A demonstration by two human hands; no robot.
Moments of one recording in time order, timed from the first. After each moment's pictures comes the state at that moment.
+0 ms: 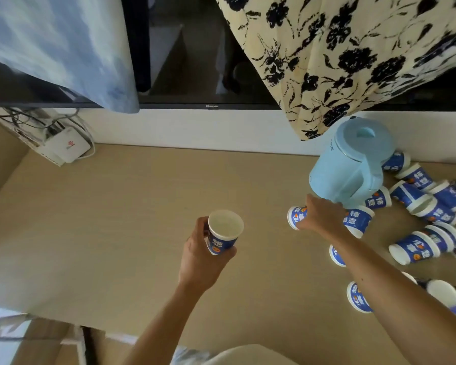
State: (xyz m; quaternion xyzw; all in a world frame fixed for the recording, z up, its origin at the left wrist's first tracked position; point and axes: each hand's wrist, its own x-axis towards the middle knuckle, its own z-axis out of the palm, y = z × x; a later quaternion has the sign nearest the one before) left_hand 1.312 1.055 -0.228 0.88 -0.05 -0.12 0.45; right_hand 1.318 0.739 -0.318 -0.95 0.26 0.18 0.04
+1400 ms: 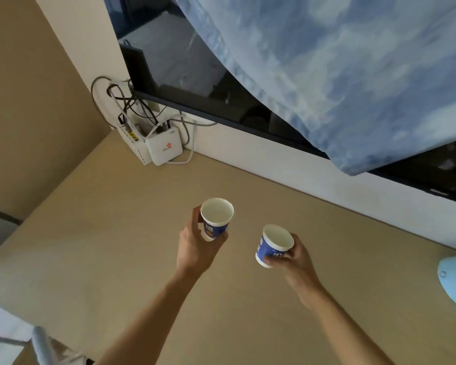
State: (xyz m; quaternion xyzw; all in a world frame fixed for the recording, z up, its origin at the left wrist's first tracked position) left_hand 1.572 1.341 -0.288 0.84 0.04 -0.01 0.54; right_hand 1.509 1.112 -0.300 -0.71 0.24 0.08 0.66
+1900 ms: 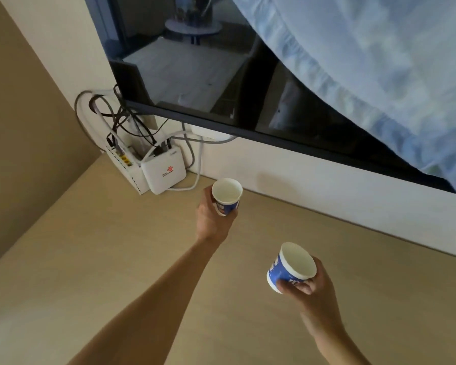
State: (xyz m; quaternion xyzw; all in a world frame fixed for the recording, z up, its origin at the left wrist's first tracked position) left_hand 1.753 1.327 -0.375 0.82 0.01 0.03 0.57; right_hand 1.573 1.150 -0.373 -0.70 0.23 -0.07 0.67
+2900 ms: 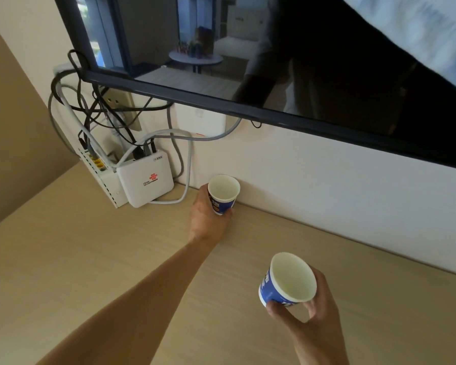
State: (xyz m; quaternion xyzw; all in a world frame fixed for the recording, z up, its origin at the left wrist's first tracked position) left_hand 1.821 1.306 -0.434 0.83 0.00 0.07 0.56; right_hand 1.607 1.155 -0.416 -0.76 0.13 -0.15 0.62
